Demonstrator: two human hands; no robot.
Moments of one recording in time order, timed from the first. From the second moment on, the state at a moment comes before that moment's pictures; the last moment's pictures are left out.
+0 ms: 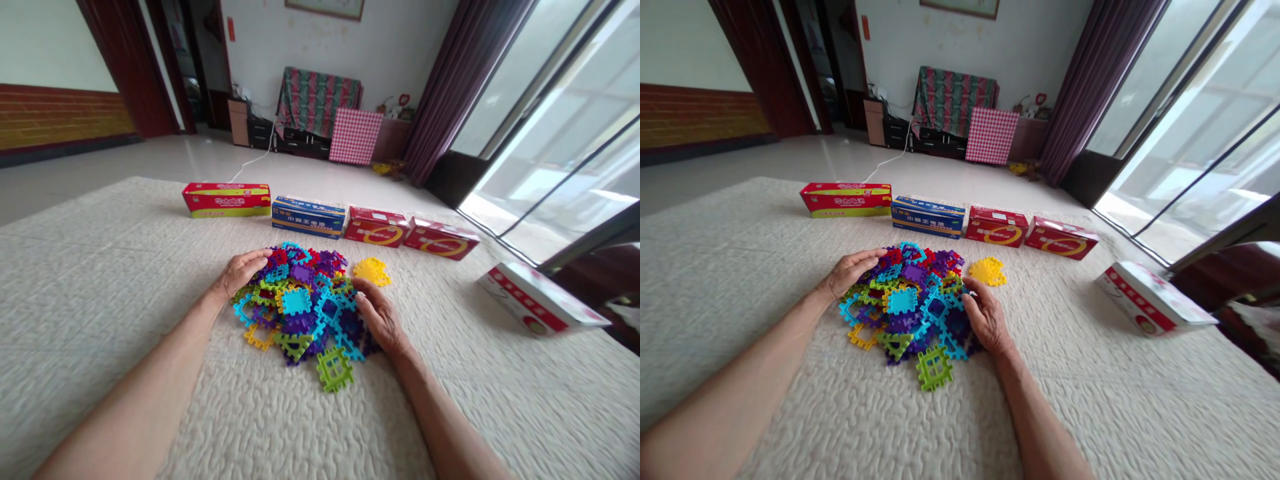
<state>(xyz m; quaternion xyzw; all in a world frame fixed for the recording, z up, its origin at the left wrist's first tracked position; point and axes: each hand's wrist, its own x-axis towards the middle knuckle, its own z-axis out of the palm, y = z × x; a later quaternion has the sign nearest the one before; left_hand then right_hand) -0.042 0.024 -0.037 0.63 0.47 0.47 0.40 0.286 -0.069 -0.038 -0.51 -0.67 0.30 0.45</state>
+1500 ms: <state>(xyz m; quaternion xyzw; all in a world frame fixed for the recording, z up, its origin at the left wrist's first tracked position) -0.041 0.028 -0.041 0.61 0.46 0.49 0.42 0.276 -0.009 -0.034 -0.47 -0.80 0.17 0.33</state>
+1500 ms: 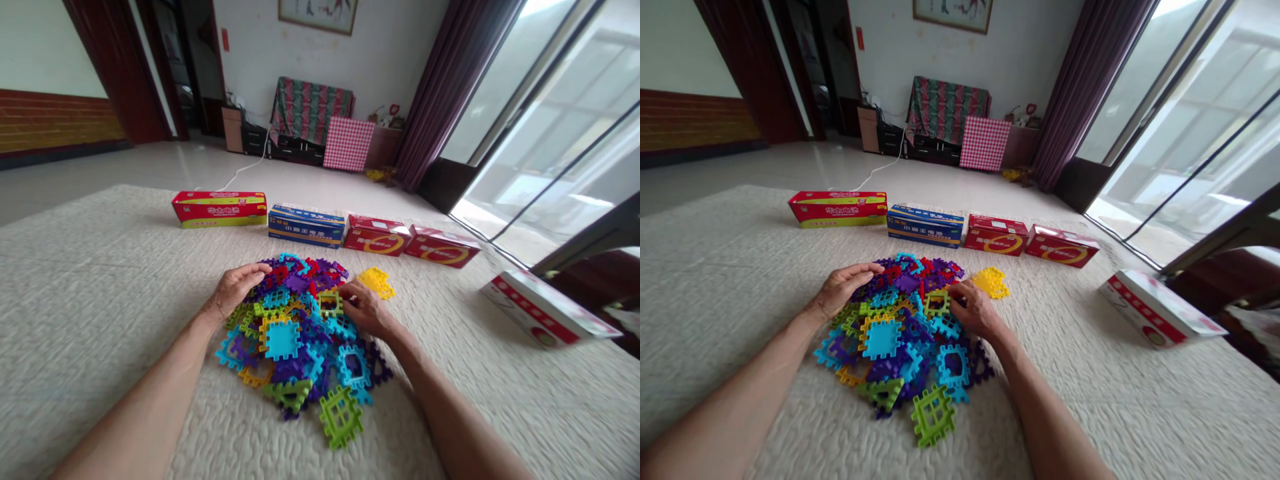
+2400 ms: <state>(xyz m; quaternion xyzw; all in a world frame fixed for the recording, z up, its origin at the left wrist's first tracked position) -0.040 0.025 -0.039 0.65 0.51 0.43 0.36 0.269 -0.009 -0.020 -0.46 -0.67 0.30 0.50</state>
